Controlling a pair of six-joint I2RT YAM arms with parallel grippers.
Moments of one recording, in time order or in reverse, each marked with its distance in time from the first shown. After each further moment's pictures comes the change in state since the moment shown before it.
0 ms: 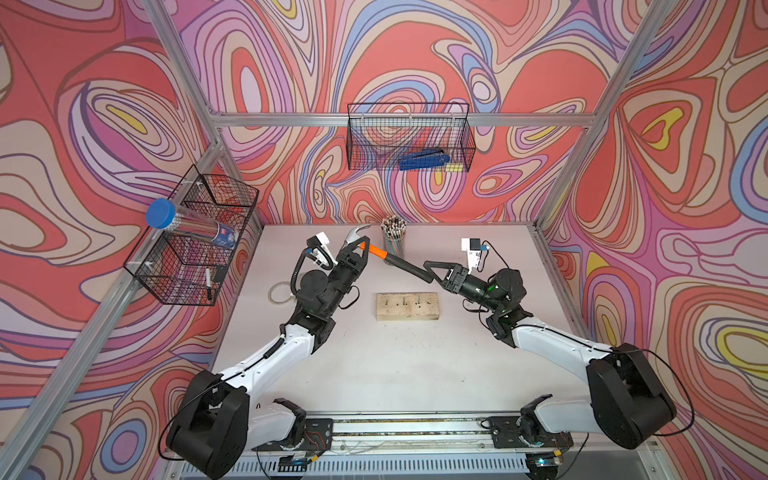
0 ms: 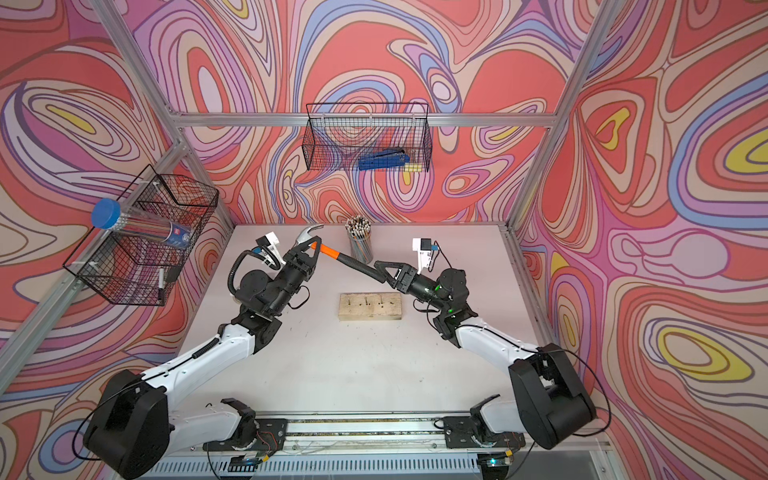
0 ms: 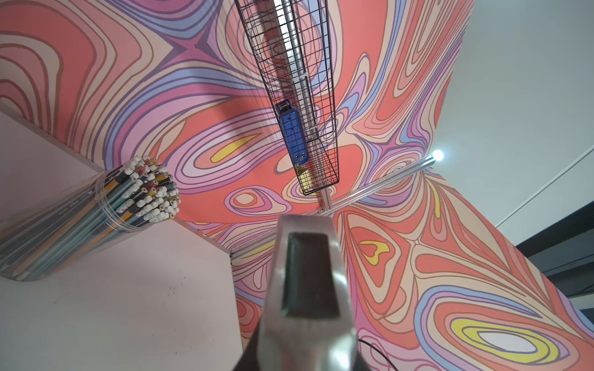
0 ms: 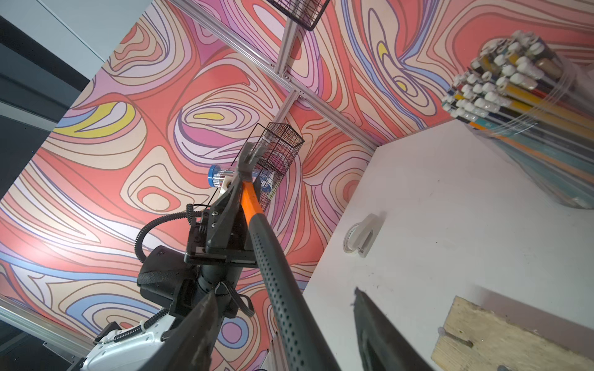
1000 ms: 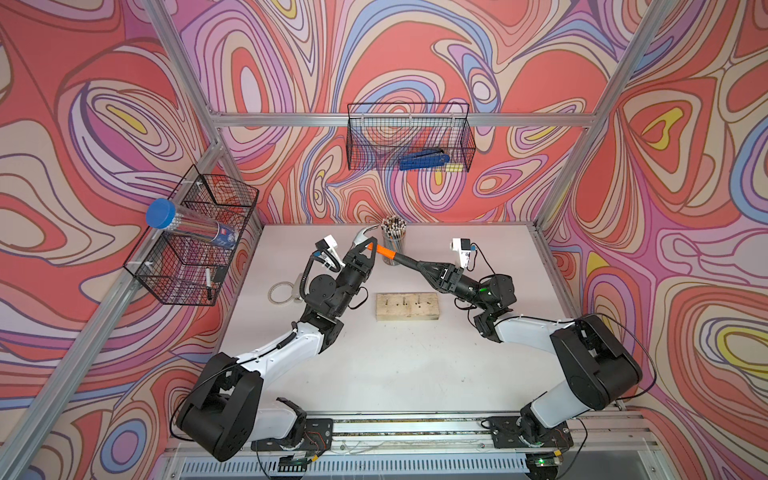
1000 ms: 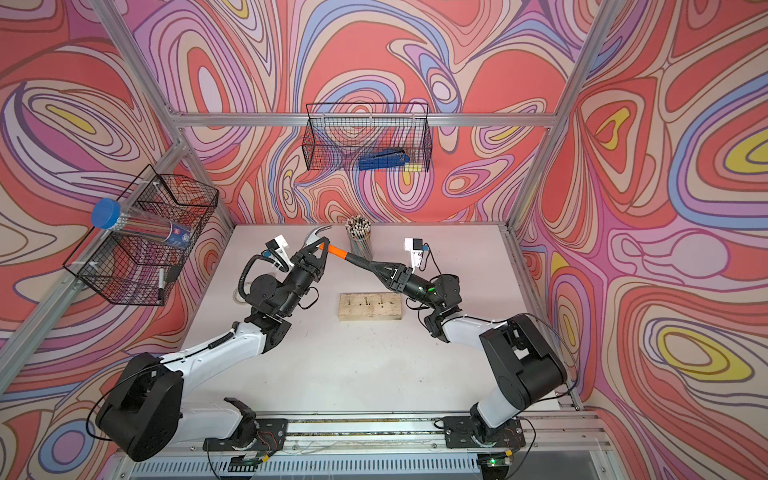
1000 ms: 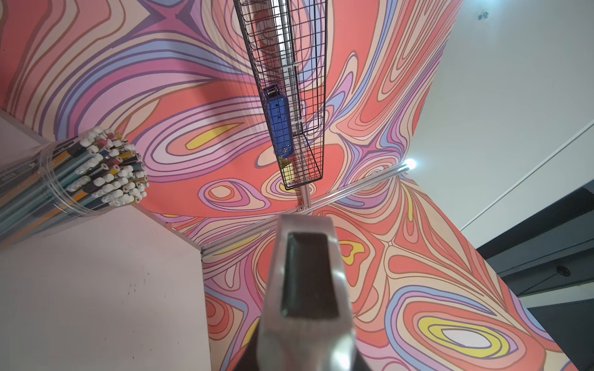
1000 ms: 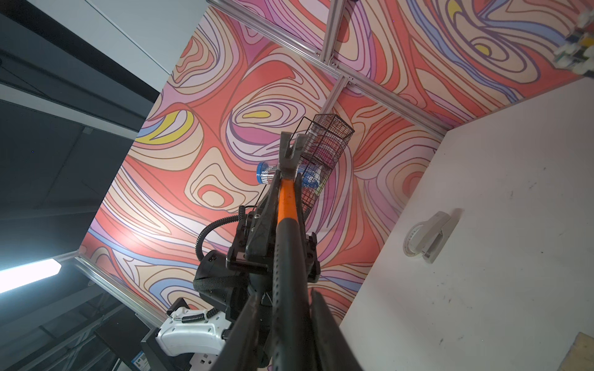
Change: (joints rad) left arm -0.059 0.098 -0.019 0.179 -0.034 -0.080; right arm 0.027 0.216 0.011 0.463 -0.068 0.273
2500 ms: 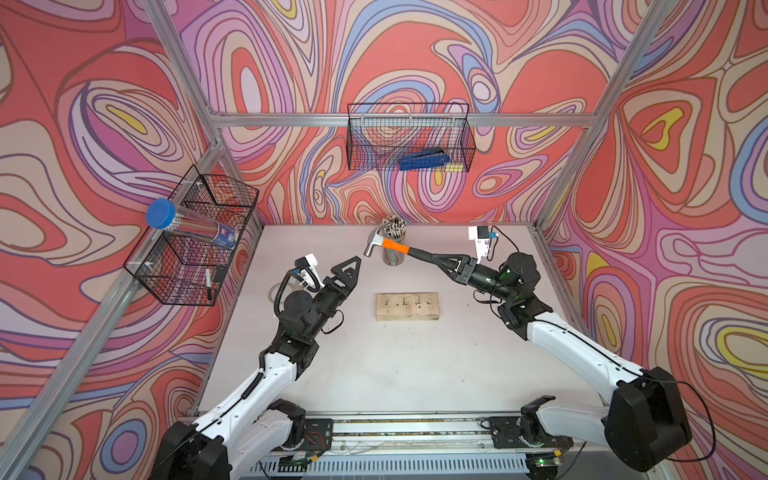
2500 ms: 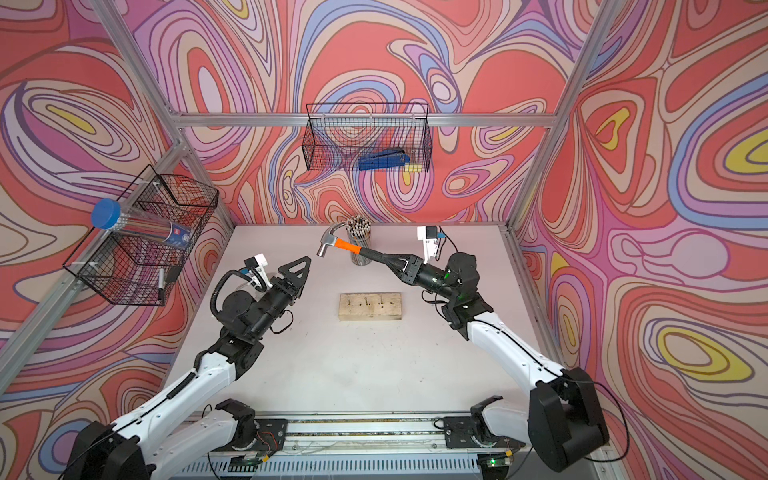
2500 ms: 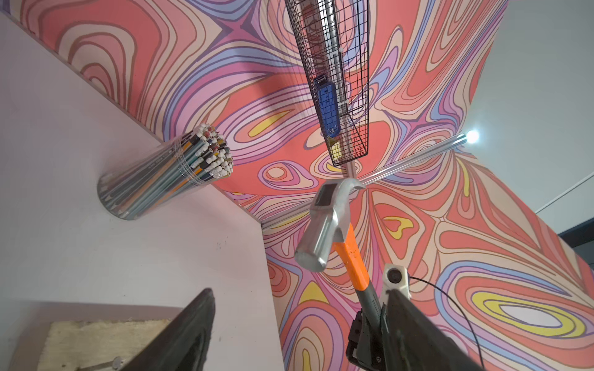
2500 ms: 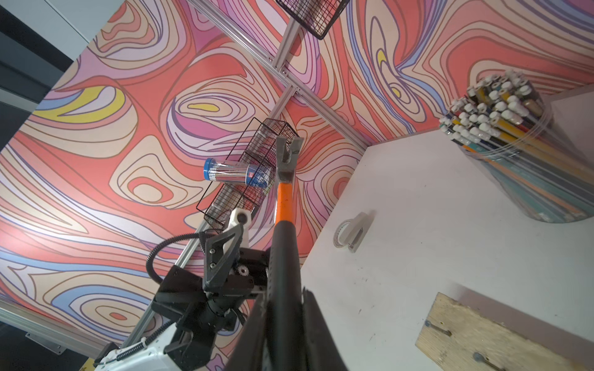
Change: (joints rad) left arm 0.161 -0.363 -0.103 -0.497 0.201 0.179; right arm -0.098 -0.348 0.164 -0.859 -0.025 -0.412
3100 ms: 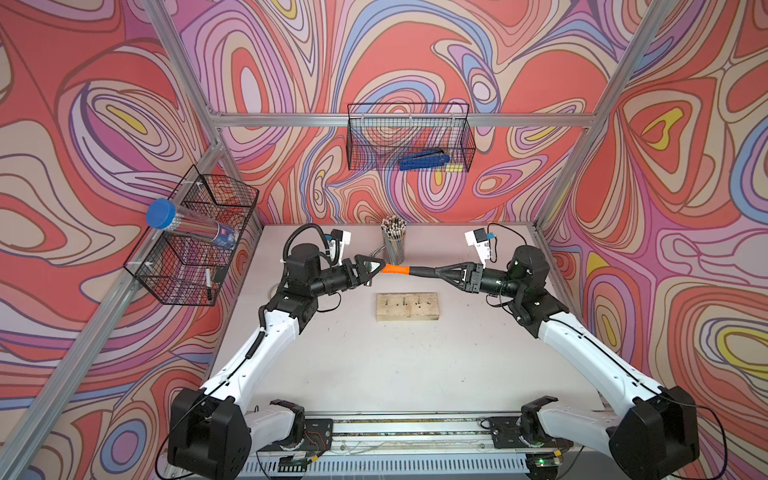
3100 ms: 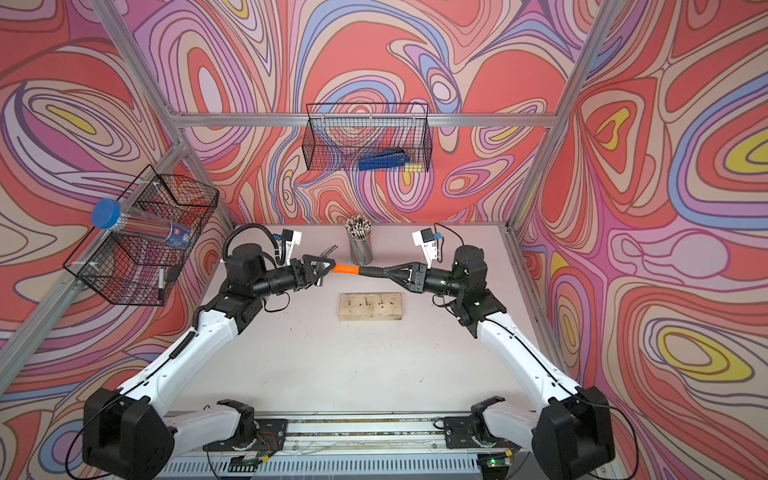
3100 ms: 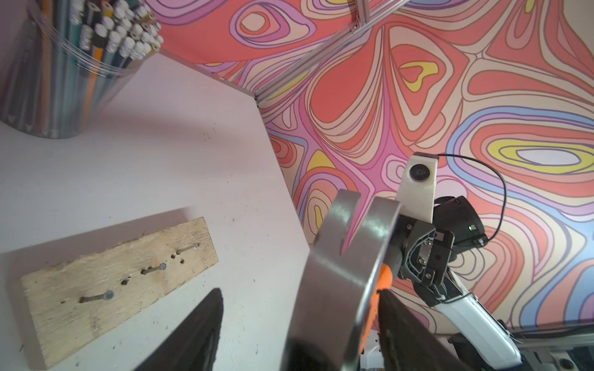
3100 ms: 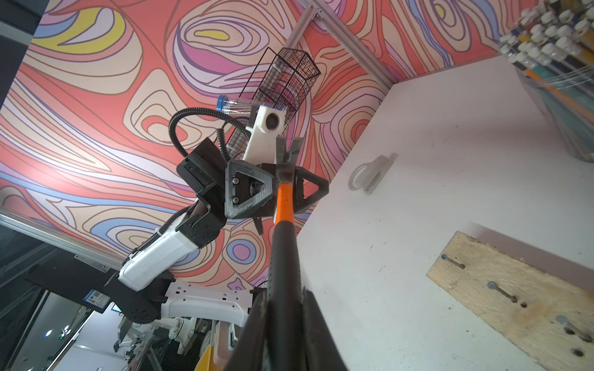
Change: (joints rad) left arm 0.072 0.248 0.351 -0.418 0.622 0.259; right arm -0.039 -0.053 0.049 -0.227 -0.264 -0.080
